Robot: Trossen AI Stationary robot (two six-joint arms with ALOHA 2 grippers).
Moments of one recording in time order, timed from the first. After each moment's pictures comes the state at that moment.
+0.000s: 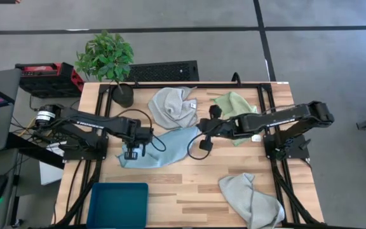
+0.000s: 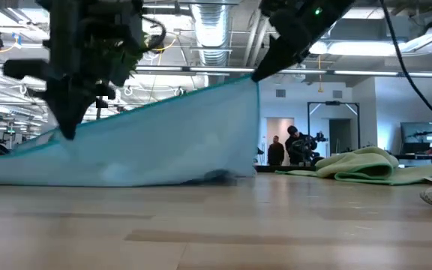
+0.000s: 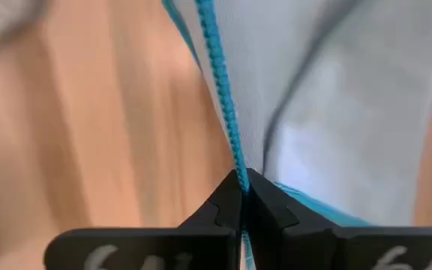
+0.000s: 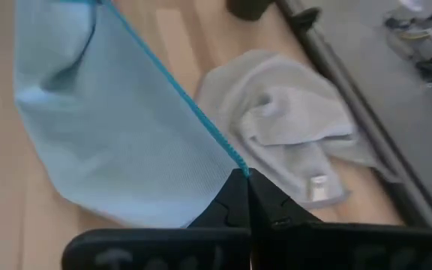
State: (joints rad) left arm -0.02 1.38 0.87 -1.00 -0.10 0.00; right arm 0.09 1.44 1.02 -0.33 0.45 0.02
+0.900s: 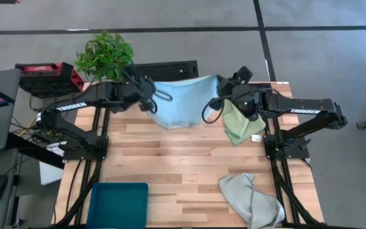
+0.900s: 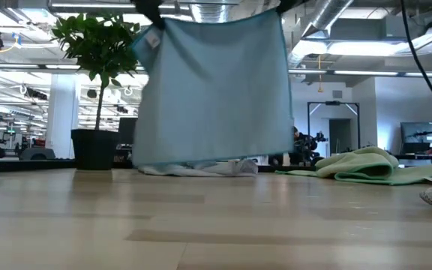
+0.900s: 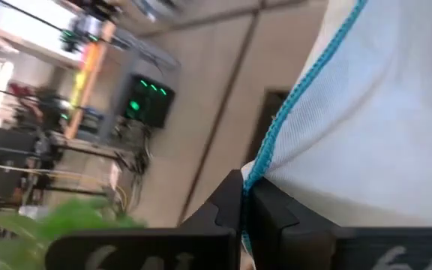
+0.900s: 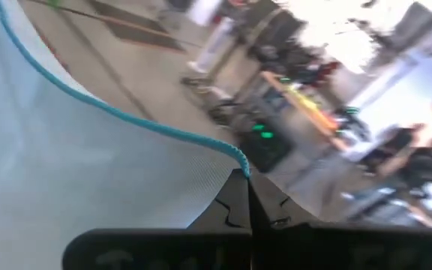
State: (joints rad) left arm 0.17 1.38 1.58 -0.98 -0.85 0.28; right arm -0.04 1.26 1.29 -0.35 0.98 -0.39
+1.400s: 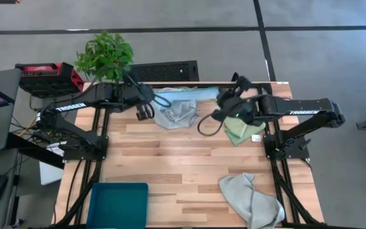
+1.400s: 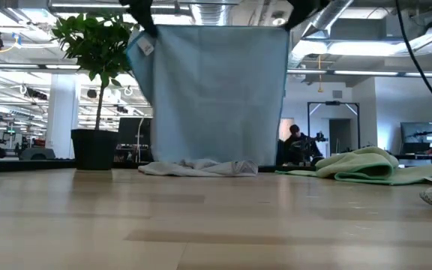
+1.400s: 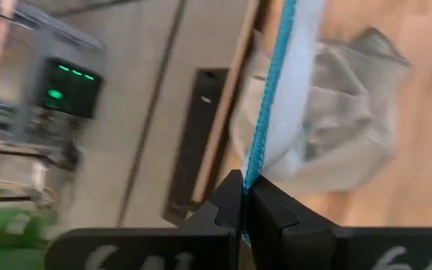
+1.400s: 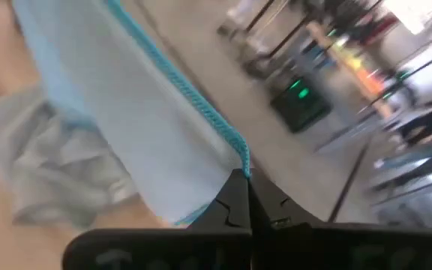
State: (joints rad) left arm 0.13 1.38 1.56 -1.19 -0.62 0.11; right arm 0.06 1.31 1.32 -0.80 0.93 -0.01
